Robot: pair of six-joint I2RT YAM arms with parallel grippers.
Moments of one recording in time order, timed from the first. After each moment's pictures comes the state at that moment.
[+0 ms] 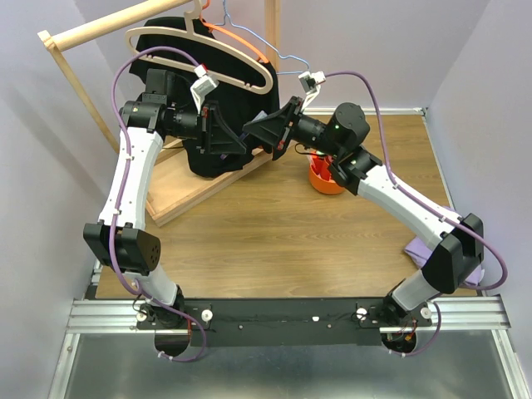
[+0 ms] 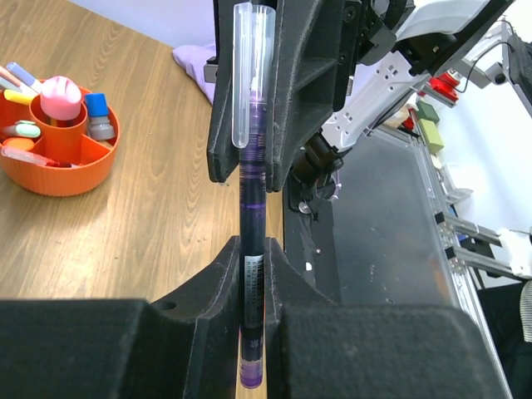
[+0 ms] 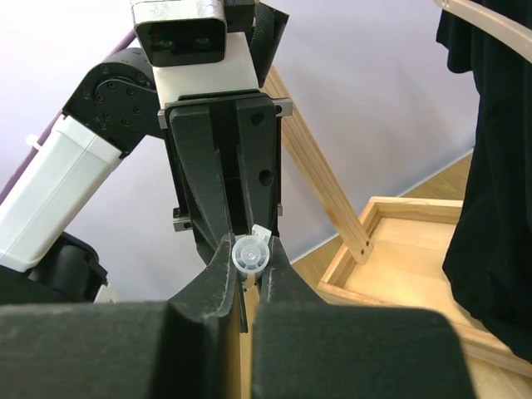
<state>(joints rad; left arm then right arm) -0.12 1.66 1.94 -1.16 1.48 0.40 0.67 1.56 1.43 0.40 -0.53 0.65</state>
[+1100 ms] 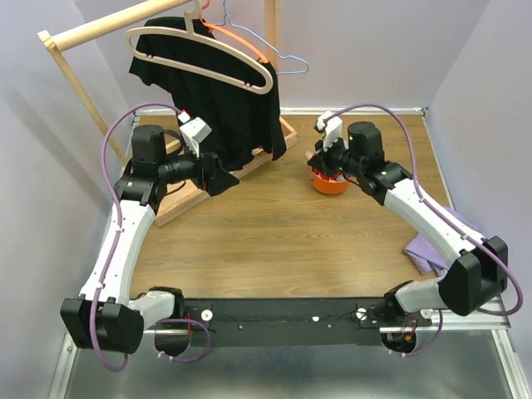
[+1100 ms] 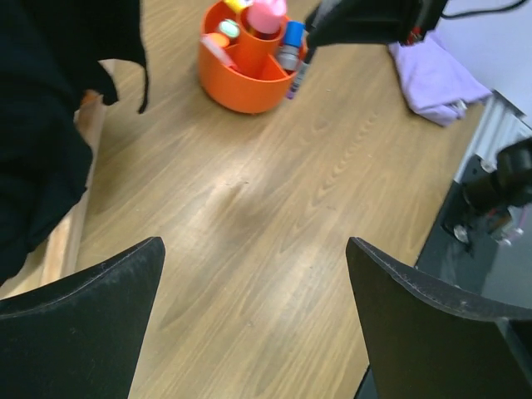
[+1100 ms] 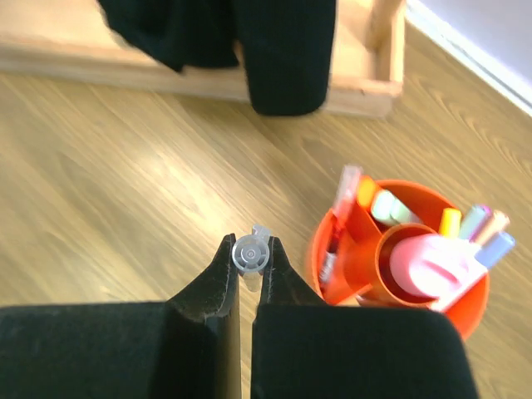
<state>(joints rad) -0.11 1.14 1.16 -0.48 0.91 0.04 0.48 1.38 1.18 -0.23 -0.27 -0.18</state>
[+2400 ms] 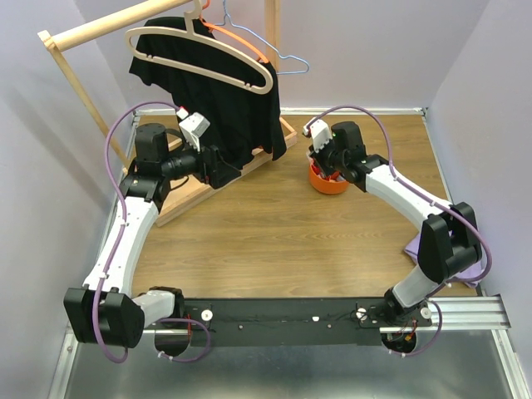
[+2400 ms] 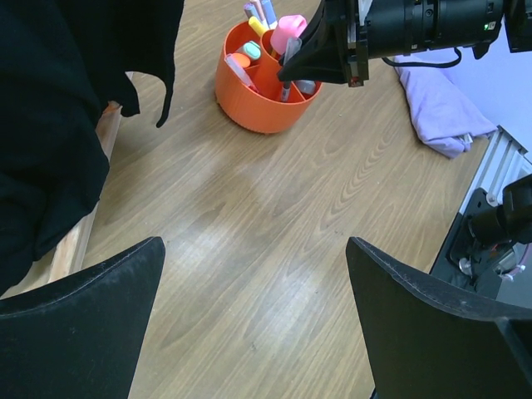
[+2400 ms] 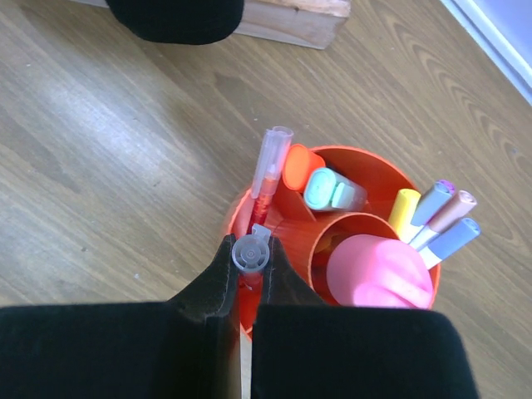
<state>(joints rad) -0.11 1.17 1.11 -0.32 0.86 -0.08 0.44 1.62 1.22 -0.23 -0.09 -0.38</state>
